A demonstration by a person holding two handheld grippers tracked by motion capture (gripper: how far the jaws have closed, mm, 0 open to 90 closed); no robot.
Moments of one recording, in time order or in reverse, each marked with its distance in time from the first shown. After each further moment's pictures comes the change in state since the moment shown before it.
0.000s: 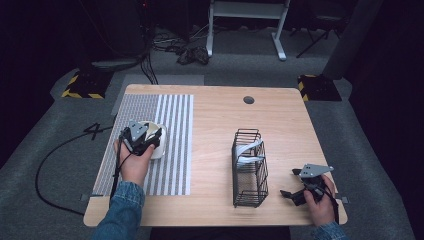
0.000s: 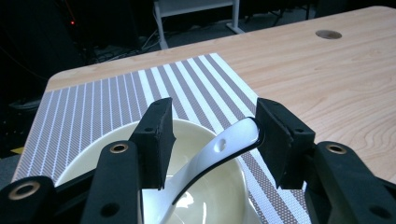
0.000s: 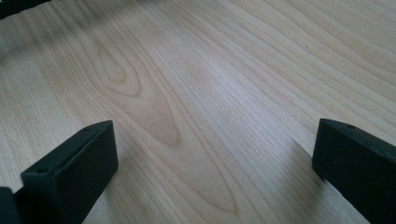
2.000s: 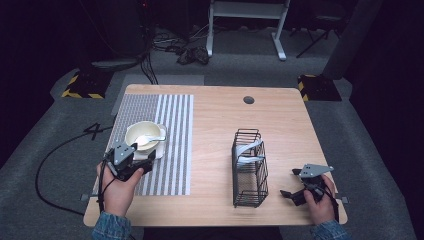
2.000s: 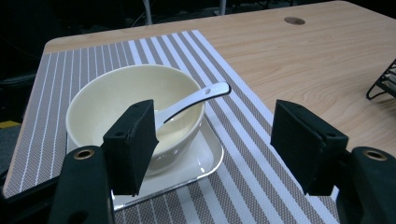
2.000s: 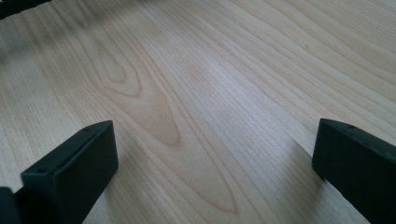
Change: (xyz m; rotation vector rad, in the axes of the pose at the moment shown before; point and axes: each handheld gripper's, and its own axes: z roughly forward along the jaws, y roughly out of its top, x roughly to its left) left arm -0.008 -0.020 -0.082 0.044 -0.048 -0.056; right arm 0.000 0.000 0.000 0.000 0.002 0.000
